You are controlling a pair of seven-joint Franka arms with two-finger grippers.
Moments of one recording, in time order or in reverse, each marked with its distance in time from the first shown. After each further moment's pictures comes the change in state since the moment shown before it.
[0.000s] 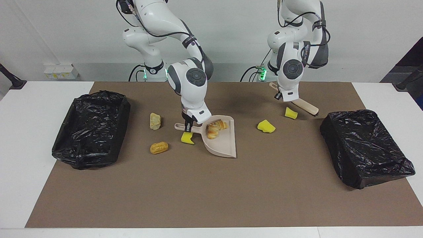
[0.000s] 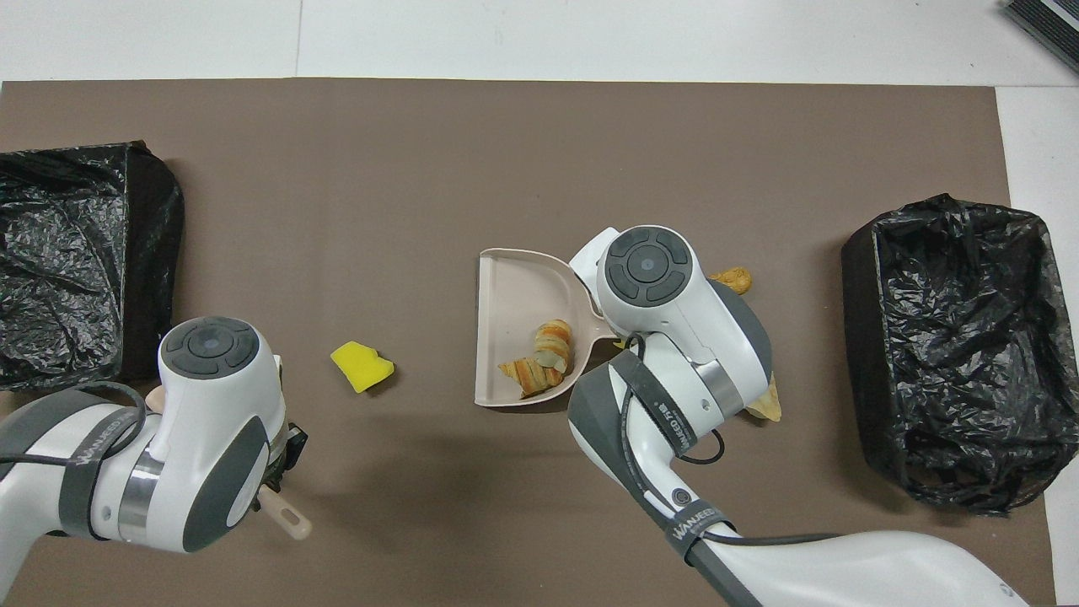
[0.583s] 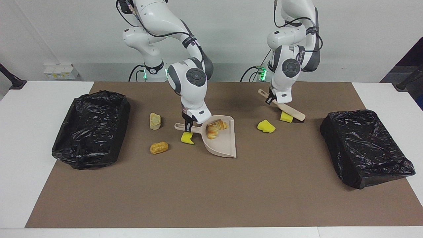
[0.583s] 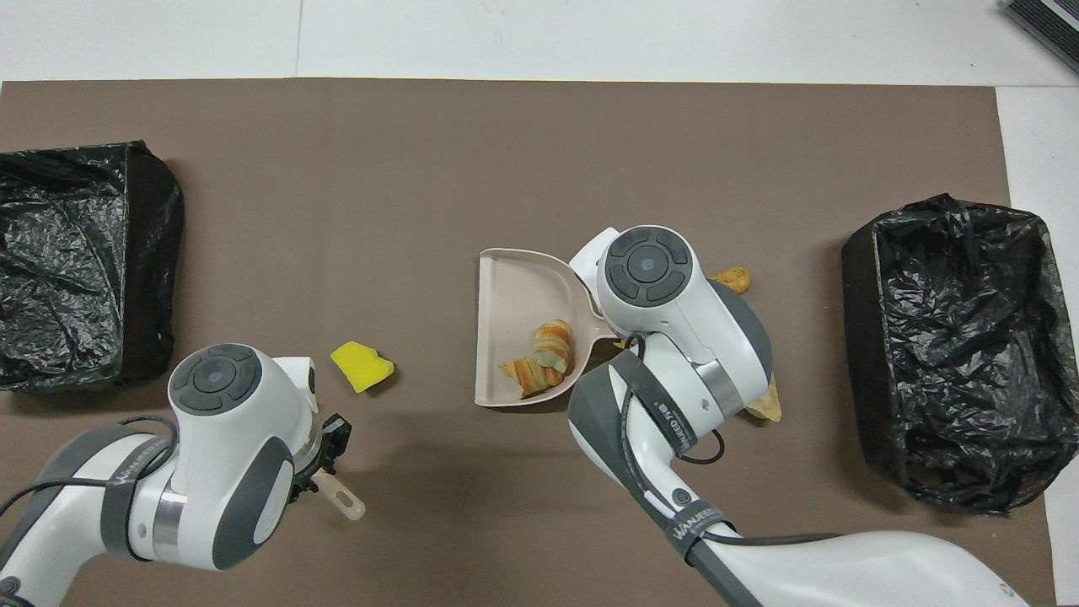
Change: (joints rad) left arm -0.043 -0.001 -0.015 -0.068 -0.148 0.236 0.123; right arm 0.000 0.000 0.000 0.000 0.000 0.000 0.000
